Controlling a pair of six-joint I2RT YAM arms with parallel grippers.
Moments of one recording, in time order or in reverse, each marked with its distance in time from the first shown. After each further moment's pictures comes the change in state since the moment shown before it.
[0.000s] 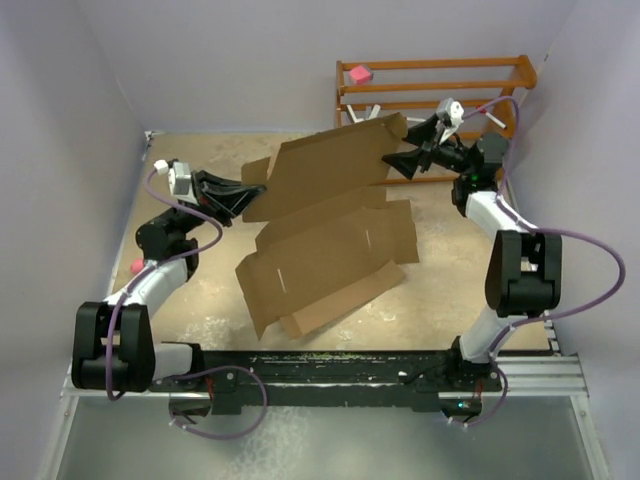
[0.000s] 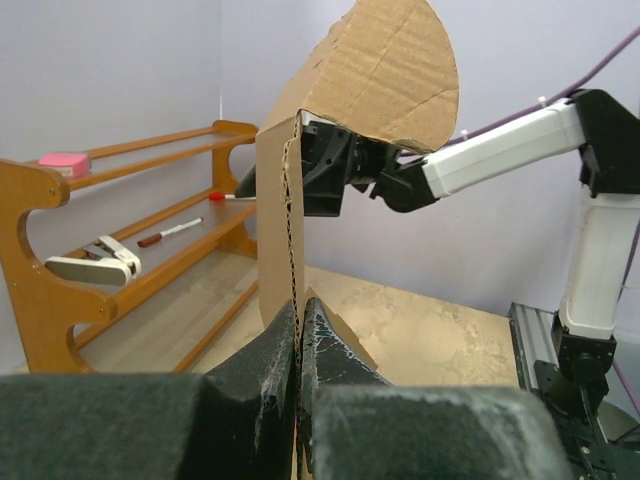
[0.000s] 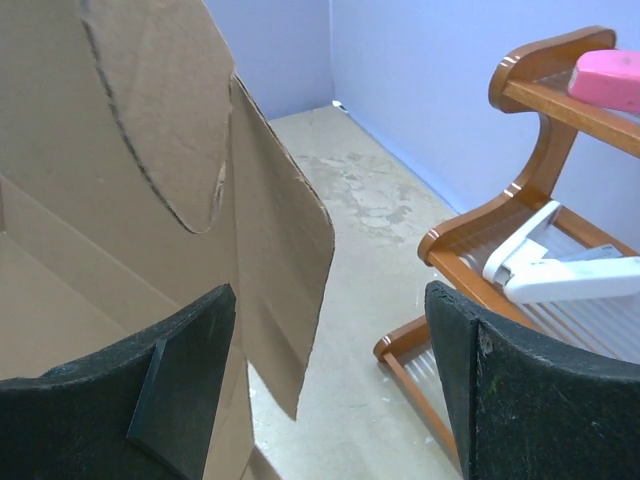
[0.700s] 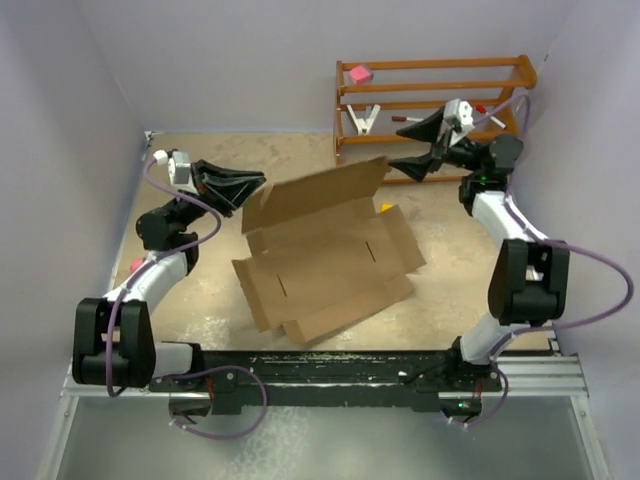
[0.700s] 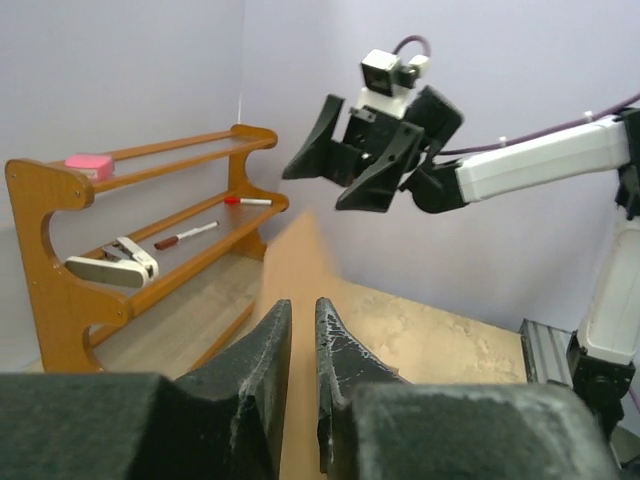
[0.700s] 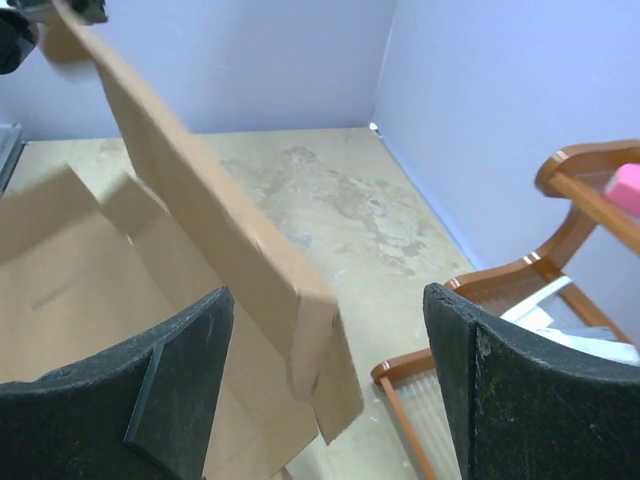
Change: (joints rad) left arm -0.006 0.042 0.056 -0.039 -0.031 0.003; right arm -0.006 0.010 0.037 0.190 -0.179 0.066
